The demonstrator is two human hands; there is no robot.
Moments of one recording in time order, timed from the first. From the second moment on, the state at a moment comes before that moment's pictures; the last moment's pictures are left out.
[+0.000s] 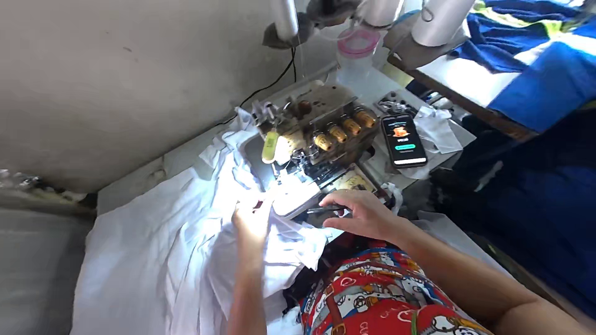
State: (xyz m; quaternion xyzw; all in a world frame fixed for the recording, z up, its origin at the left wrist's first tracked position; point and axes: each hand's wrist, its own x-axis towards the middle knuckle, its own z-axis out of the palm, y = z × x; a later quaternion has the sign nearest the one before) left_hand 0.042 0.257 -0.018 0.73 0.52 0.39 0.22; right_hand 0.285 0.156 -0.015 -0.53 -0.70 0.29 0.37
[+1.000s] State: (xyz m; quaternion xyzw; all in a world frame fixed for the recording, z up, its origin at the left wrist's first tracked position) left_hand 0.031 0.193 0.011 0.79 0.49 0.34 0.16; right_hand 0.379 0.135 -0.073 -0.80 -0.55 0.08 0.24
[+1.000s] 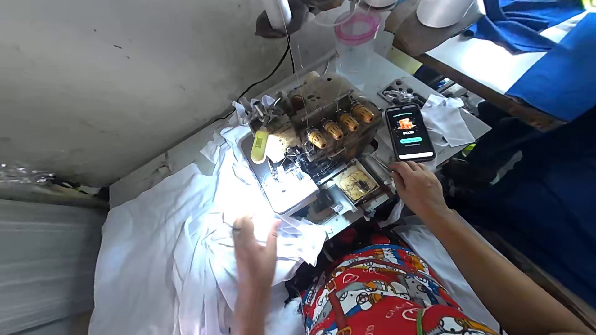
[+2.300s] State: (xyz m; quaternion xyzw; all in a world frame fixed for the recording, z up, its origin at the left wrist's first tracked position) left_hand 0.176 0.187 -0.039 0.71 0.33 0.37 0.49; right_hand 0.323 0.171 -0.045 -0.66 -0.59 0.24 0.40
